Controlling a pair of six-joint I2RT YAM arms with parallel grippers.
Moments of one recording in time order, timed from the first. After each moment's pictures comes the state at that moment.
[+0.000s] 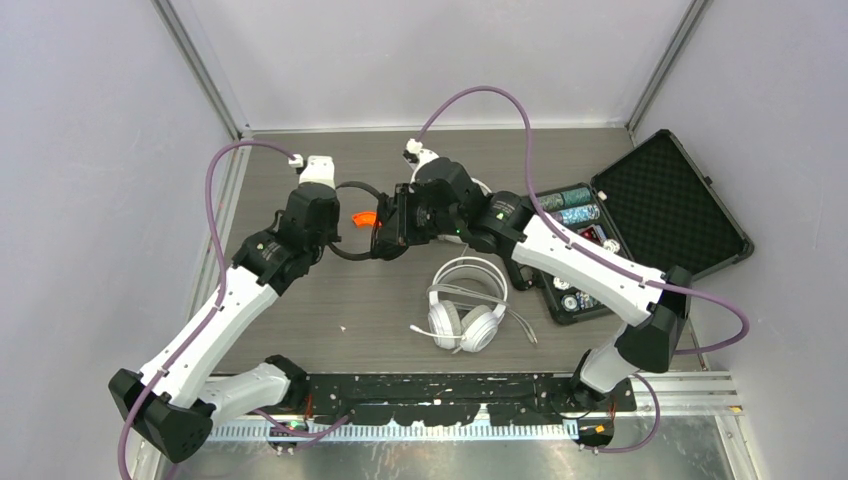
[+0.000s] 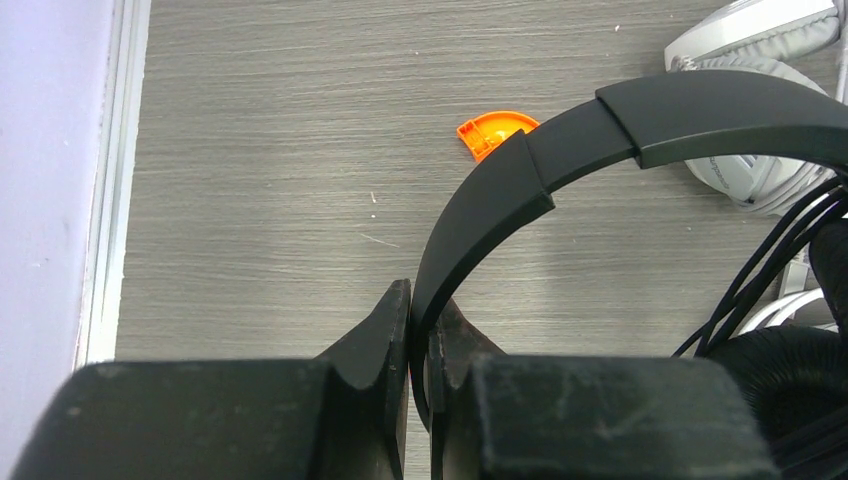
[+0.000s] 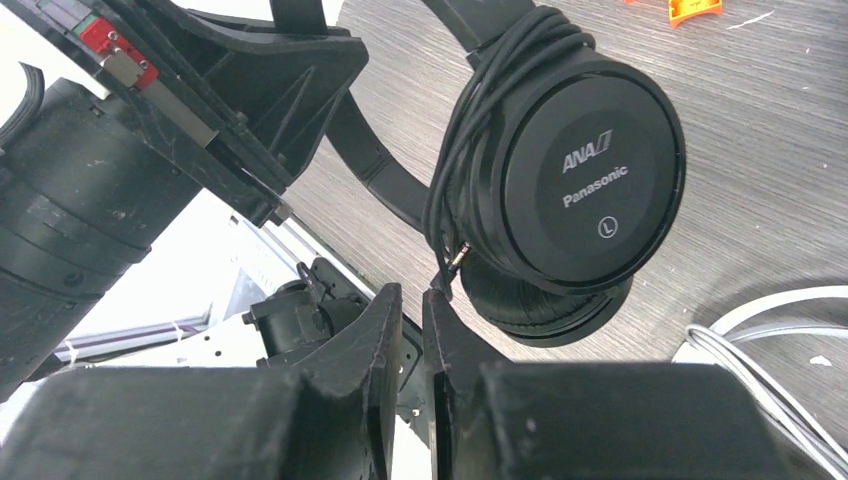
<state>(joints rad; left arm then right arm) -0.55 1.05 1.10 -0.66 -0.53 -0.24 0.97 1.56 1.60 -0.58 -0.04 0.74</state>
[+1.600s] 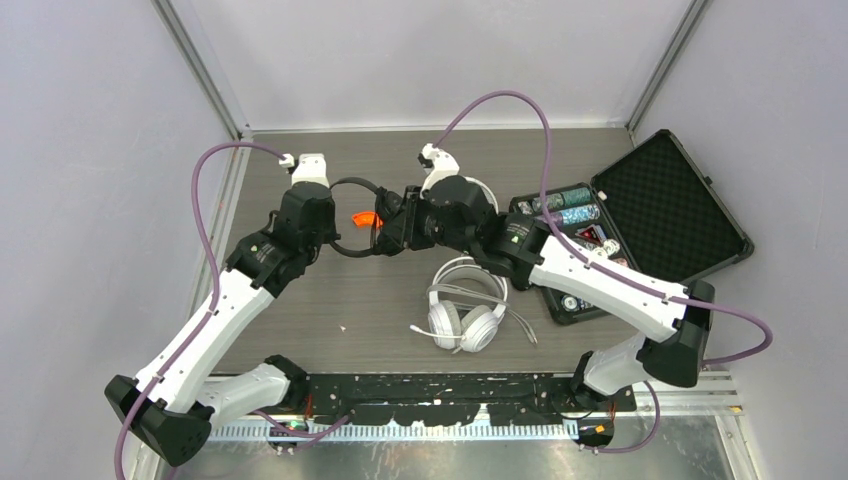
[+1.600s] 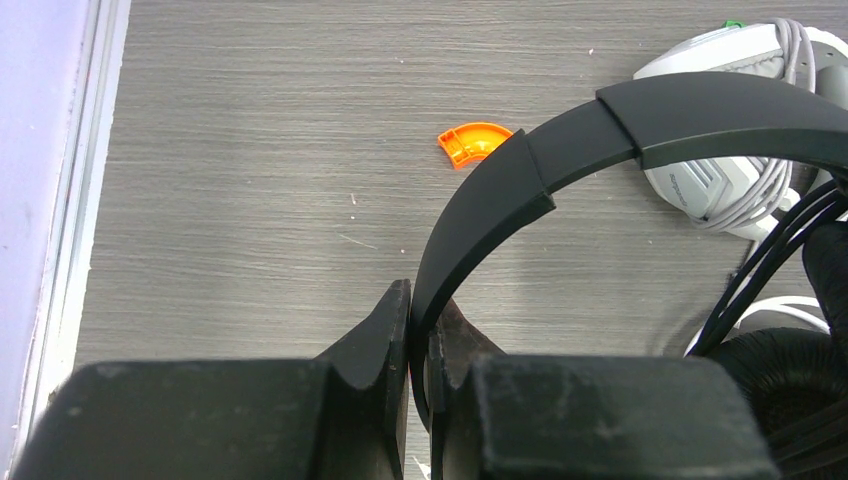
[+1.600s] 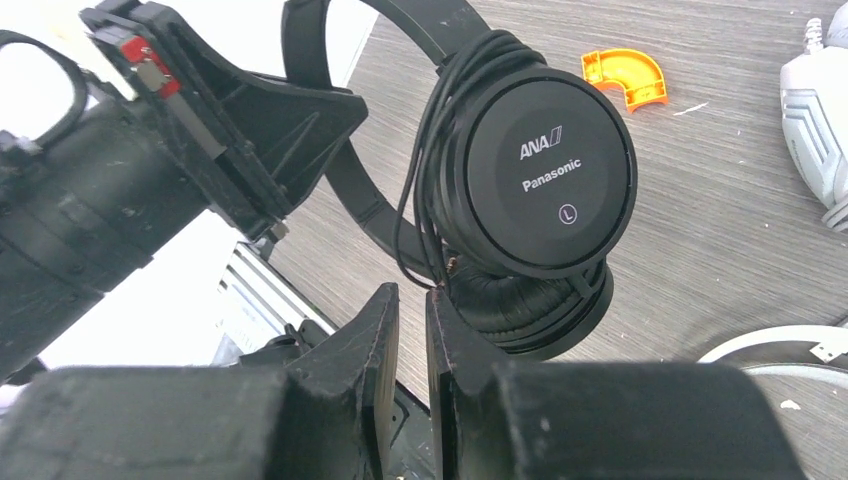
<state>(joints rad) -0.55 1.03 1.12 -0.68 -0.51 -0.32 1.03 1.43 1.45 -0.40 0.16 0.72</state>
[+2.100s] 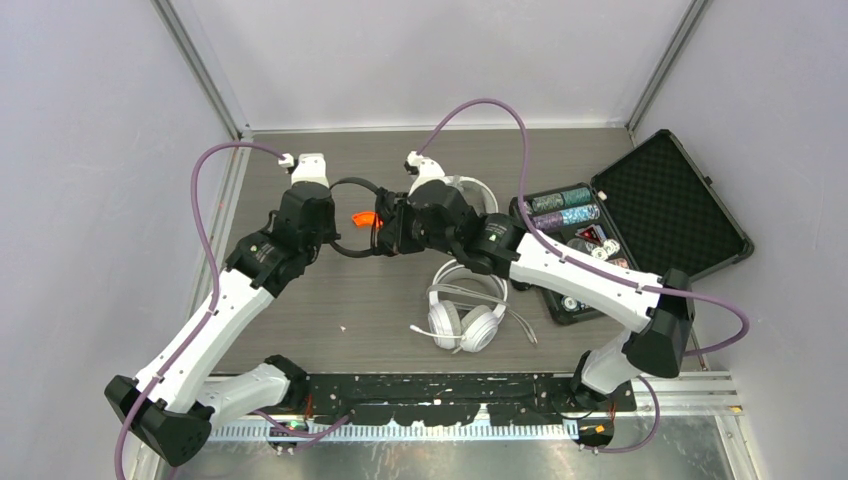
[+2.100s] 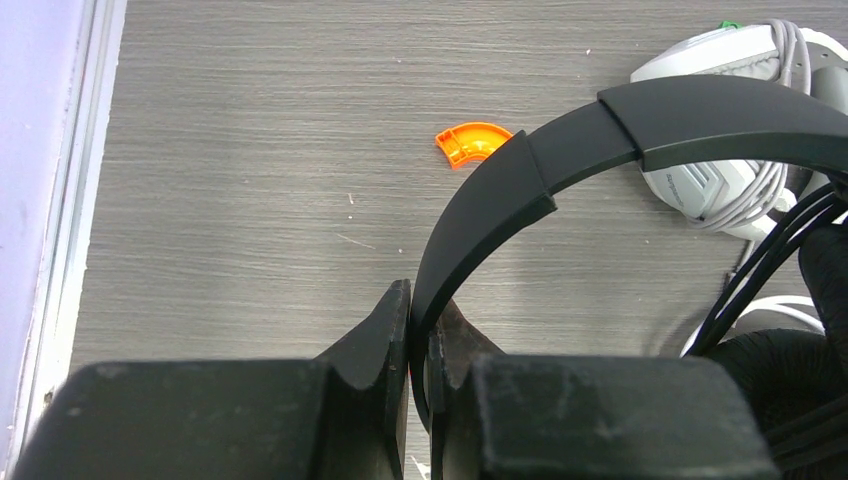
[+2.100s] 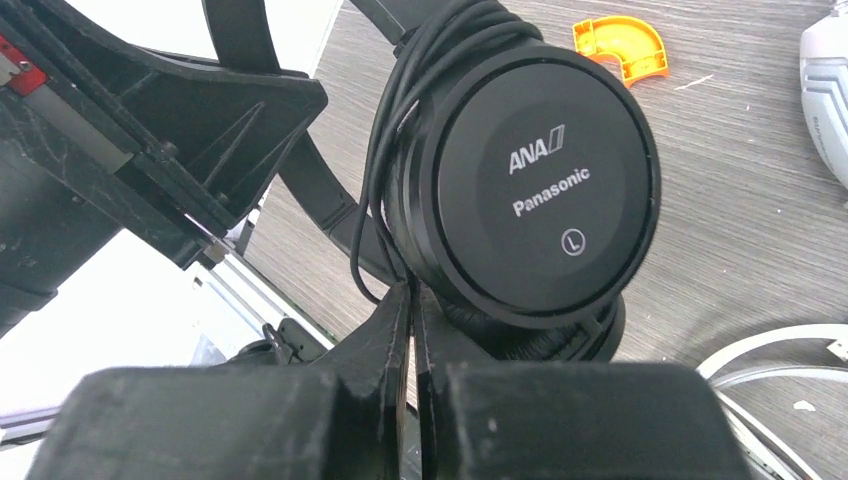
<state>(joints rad) -0.55 1.03 1.13 -0.68 -0.51 -0.32 1.04 1.52 1.45 -0.39 0.16 0.73</state>
